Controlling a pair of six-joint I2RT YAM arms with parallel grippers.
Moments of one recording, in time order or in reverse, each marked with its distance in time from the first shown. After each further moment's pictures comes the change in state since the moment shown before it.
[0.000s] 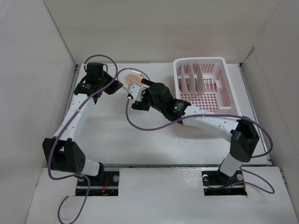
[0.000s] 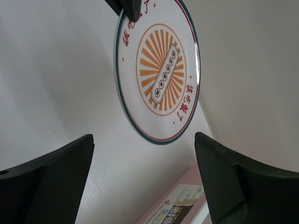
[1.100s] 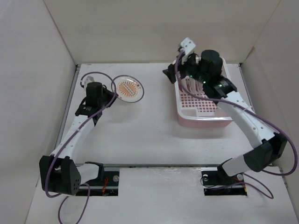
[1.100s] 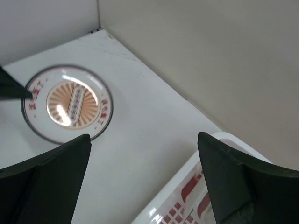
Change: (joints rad) left arm 0.003 -0.235 -0.478 0.327 -0.142 0.010; right arm -0.482 -0.224 0.158 -0.140 -0.489 0.483
